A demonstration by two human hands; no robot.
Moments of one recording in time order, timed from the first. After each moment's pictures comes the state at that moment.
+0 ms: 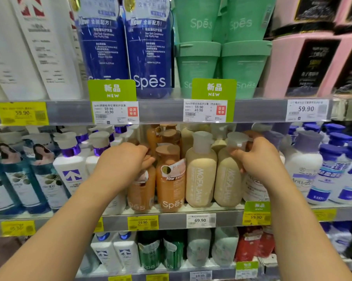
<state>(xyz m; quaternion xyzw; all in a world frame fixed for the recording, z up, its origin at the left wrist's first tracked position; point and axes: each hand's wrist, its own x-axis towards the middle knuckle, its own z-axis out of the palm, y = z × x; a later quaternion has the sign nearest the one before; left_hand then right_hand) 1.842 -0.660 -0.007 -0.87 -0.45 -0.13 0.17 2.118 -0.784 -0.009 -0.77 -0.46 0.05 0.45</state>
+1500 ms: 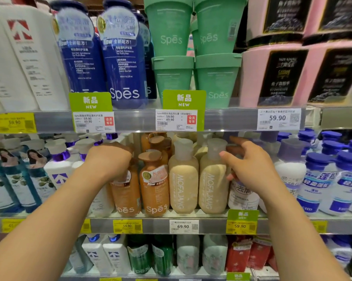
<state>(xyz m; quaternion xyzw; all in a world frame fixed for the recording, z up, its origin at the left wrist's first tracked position) 1.871 -0.666 0.018 -0.81 -0.54 0.05 0.23 2.145 -0.810 0.000 -0.69 -0.51 0.12 0.50</state>
